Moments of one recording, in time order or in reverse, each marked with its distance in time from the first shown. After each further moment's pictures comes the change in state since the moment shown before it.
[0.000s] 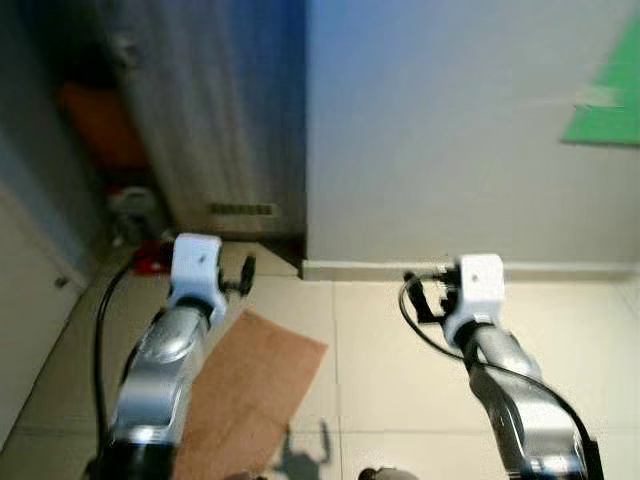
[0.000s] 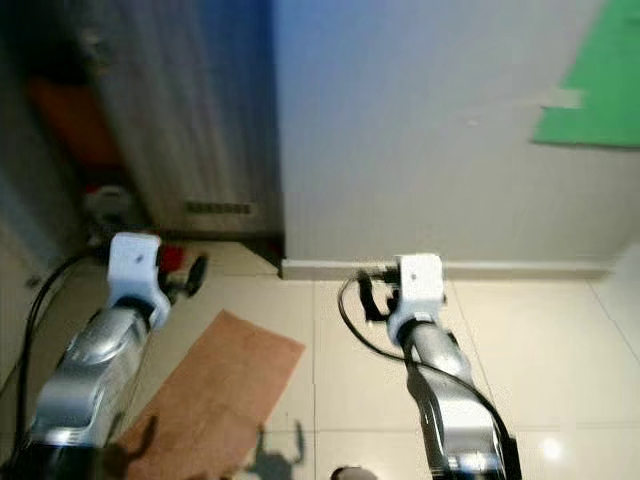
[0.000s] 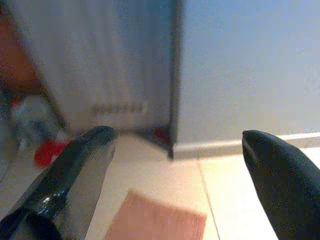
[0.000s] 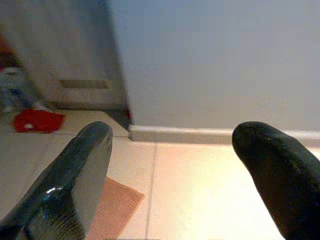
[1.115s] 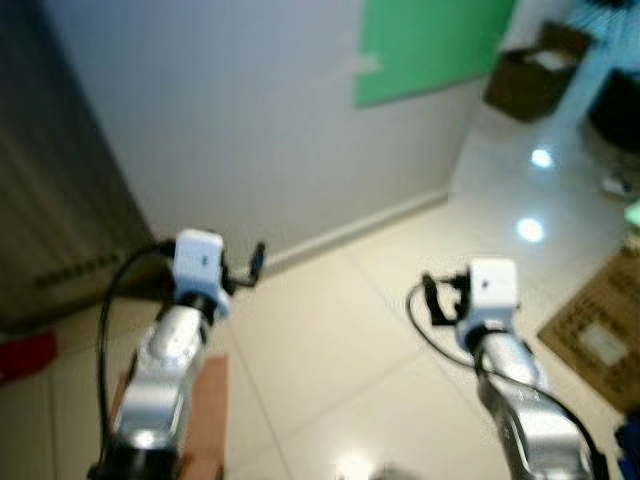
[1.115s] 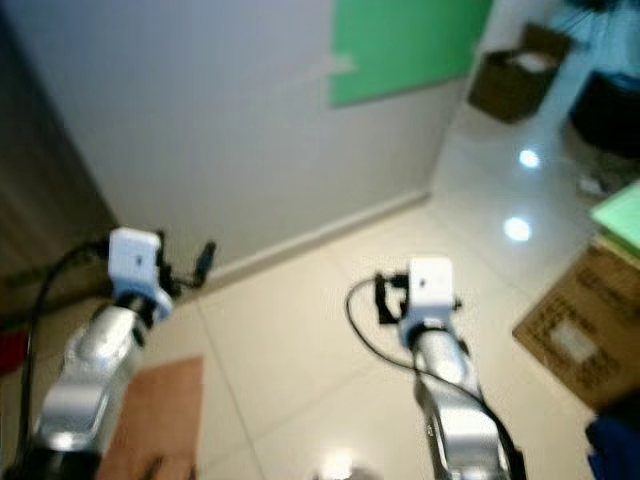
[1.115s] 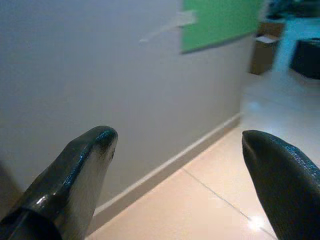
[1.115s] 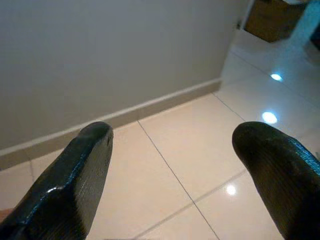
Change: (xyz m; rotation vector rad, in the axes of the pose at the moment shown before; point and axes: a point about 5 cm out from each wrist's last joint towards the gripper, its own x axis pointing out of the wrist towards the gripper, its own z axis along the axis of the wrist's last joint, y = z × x) left arm -0.007 -0.007 0.002 -0.002 -0.153 -0.097; right arm -0.005 -0.010 0.002 -0.082 -0.022 -0.107
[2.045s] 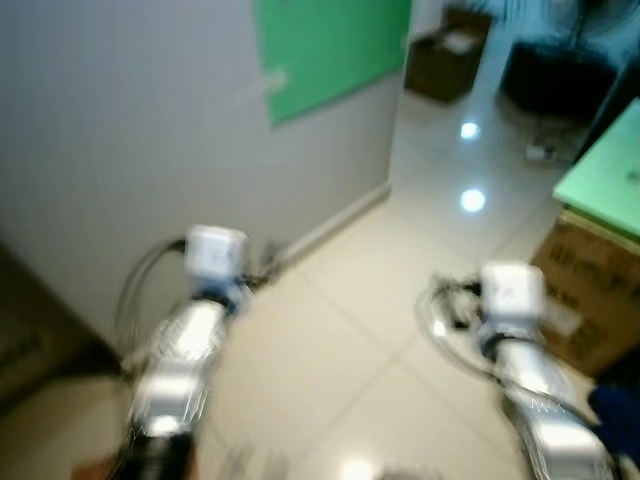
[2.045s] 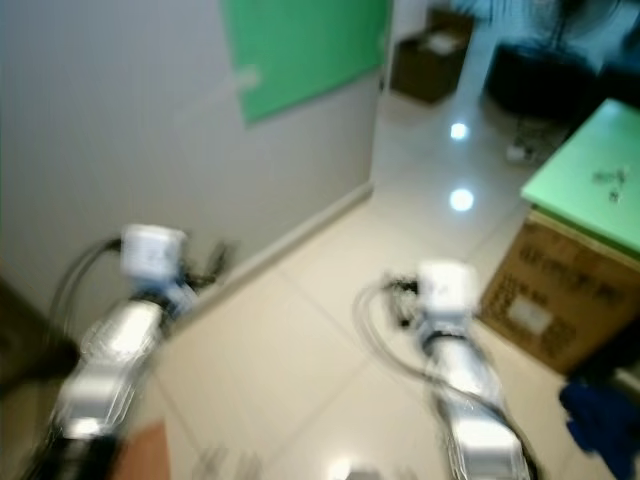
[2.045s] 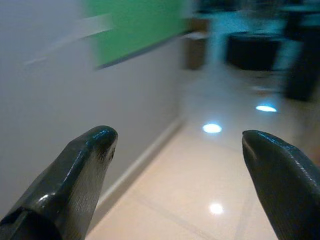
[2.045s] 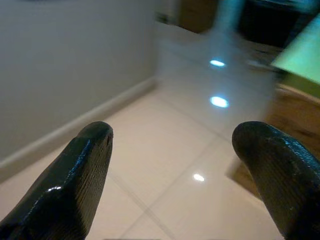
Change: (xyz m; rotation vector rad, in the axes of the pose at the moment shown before) left arm 0.019 -0.028 -0.002 -0.055 0.014 -0.090; right arm -0.010 -0.026 -0.006 -0.020 -0.001 -0.087
